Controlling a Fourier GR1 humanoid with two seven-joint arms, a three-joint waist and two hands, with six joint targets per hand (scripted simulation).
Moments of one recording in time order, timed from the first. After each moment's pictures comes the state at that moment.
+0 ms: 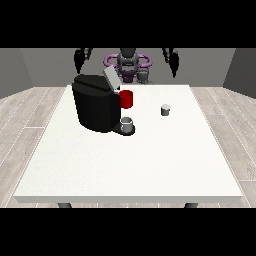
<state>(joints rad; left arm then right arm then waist) 0.04 0.10 -0.01 -1.58 -0.03 0.00 0.00 -0.02 -0.12 -0.01 -1.59 0.00 -0.02 0.04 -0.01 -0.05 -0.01</state>
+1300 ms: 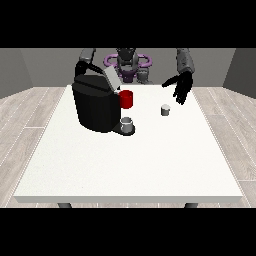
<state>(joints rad) -0.37 0.51 0.08 -1.17 -0.28 -0.23 -0.11 -0.17 -0.03 0.08 -1.59 0.18 -0.16 0.02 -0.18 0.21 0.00</state>
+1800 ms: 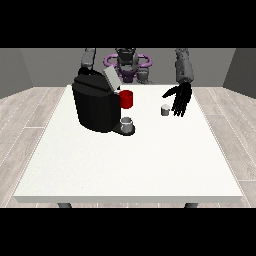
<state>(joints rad) -0.49 0.51 0.05 -0.96 -0.42 -0.19 -0.16 -0.20 -0.01 0.08 -1.53 0.18 -0.17 0.03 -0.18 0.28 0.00</state>
